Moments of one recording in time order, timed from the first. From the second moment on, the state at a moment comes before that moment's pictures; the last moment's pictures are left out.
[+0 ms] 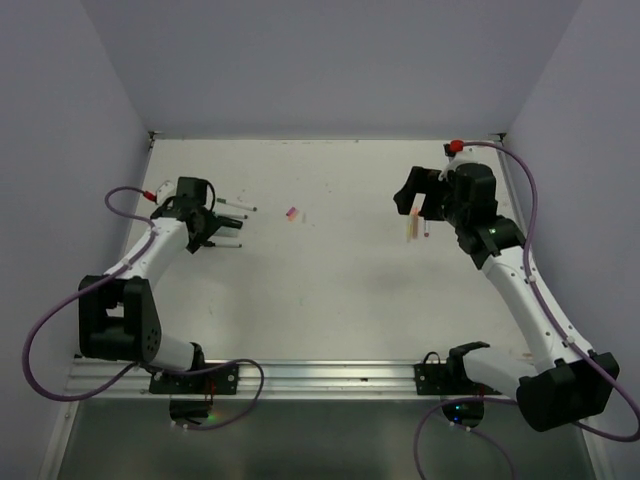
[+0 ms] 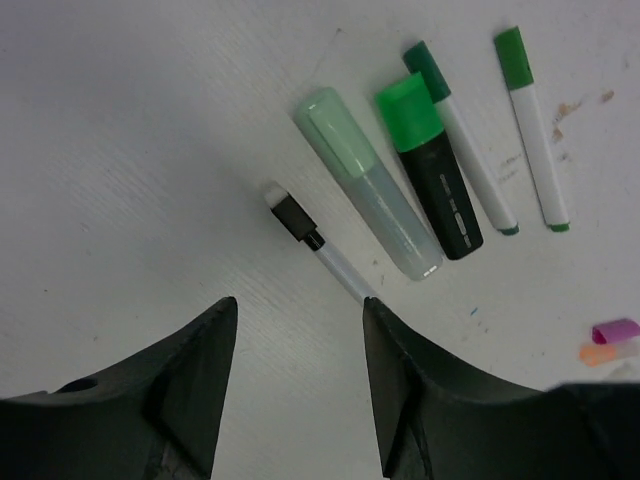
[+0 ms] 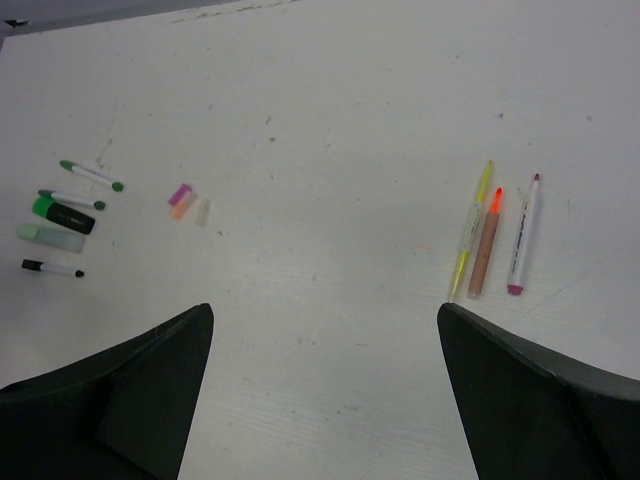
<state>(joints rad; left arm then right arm) -0.08 1.44 0.97 -0.57 -0.34 -0.86 0.24 1.12 1.07 -0.42 -0.05 0.33</state>
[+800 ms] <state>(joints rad) 0.03 1.72 1.04 -0.52 -0.25 -0.94 0.32 1.11 1.04 -0.39 -0.02 0.31</state>
